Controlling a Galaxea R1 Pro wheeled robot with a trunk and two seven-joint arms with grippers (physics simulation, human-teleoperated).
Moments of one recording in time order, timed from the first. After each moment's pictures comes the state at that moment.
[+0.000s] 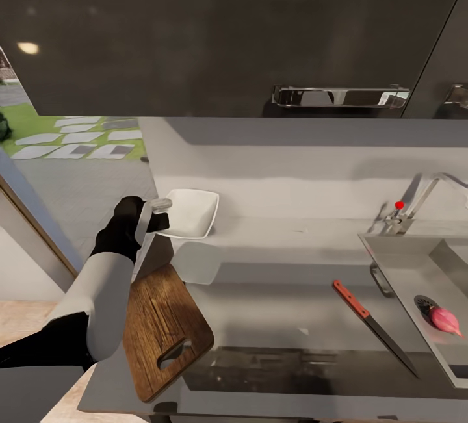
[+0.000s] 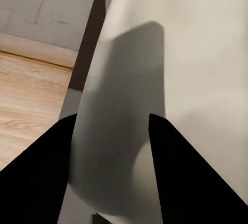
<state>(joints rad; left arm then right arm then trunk) -1.12 -0.09 0.28 -0.78 -0.09 0.97 0.15 -0.01 -0.04 -0.14 -0.02 -0.03 -0.31 -0.01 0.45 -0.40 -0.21</state>
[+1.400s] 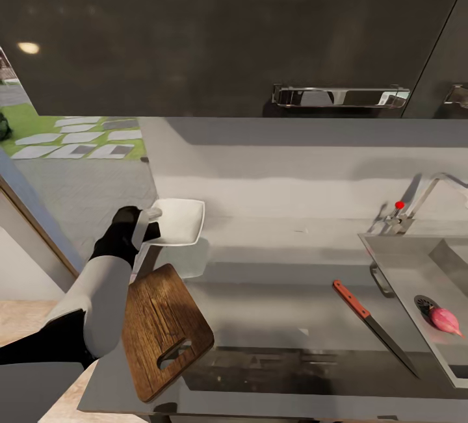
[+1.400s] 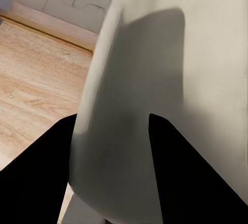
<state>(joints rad) -1.12 -0.08 0.38 -0.68 -0.08 0.87 0.31 -0.01 -0.04 -0.14 -0.02 -0.03 -0.31 -0.01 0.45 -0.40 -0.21</state>
